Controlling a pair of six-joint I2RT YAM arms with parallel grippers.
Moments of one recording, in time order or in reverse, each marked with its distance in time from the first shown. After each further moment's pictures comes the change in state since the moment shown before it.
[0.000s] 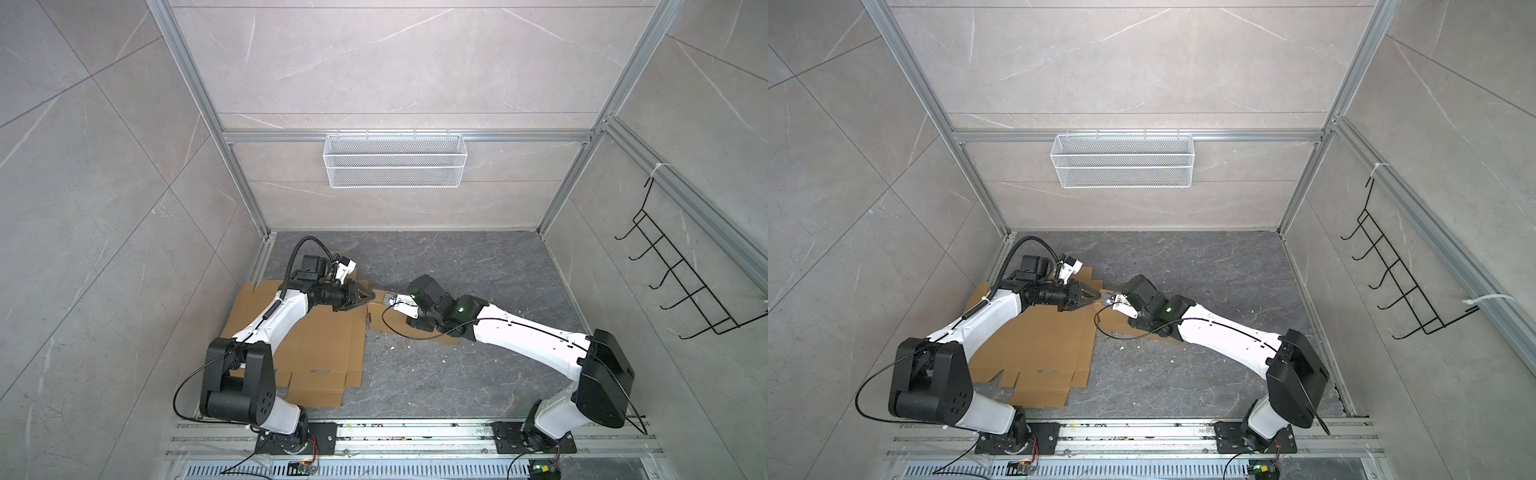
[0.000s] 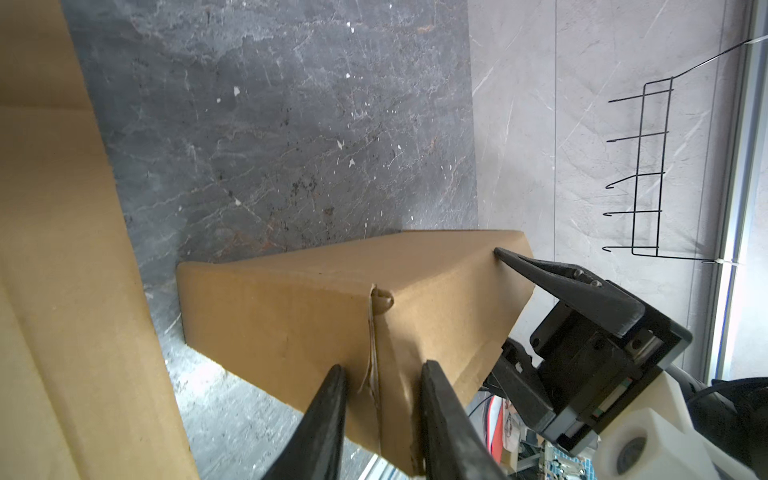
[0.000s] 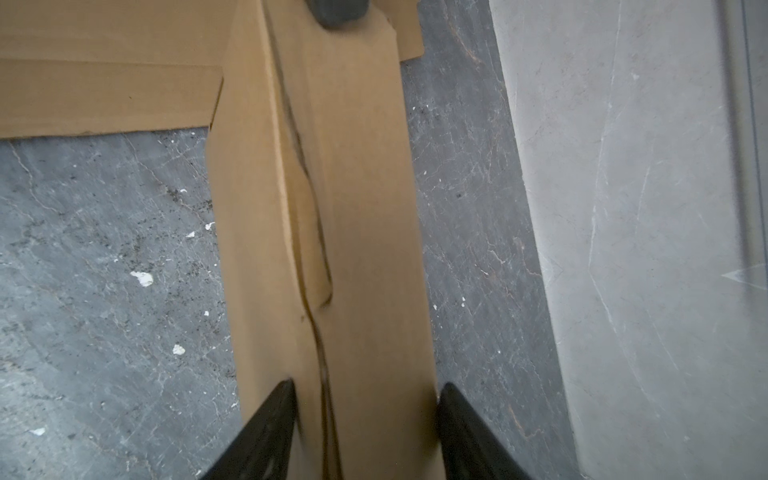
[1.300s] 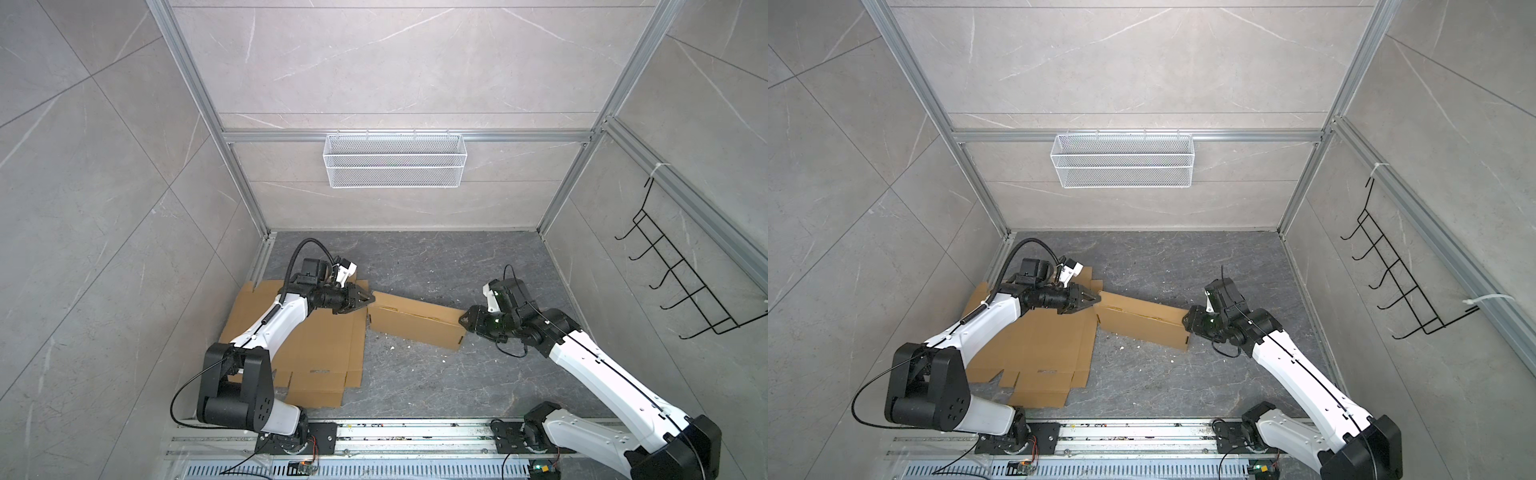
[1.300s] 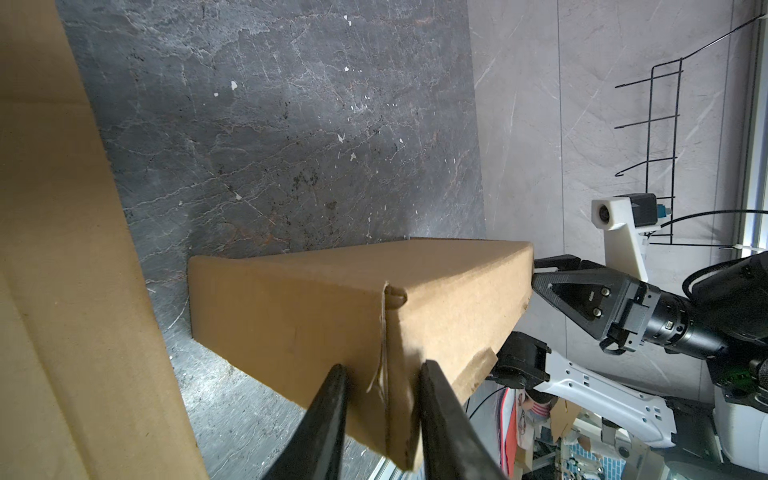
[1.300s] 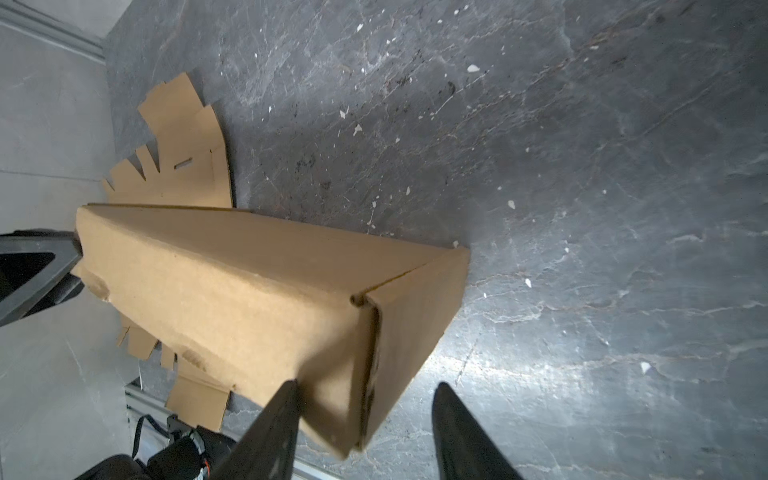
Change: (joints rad) left arm -0.008 -0.042 -0.047 0.023 -0.018 0.014; right arm -0.436 -0.501 -0.321 -0.257 -0.481 1.327
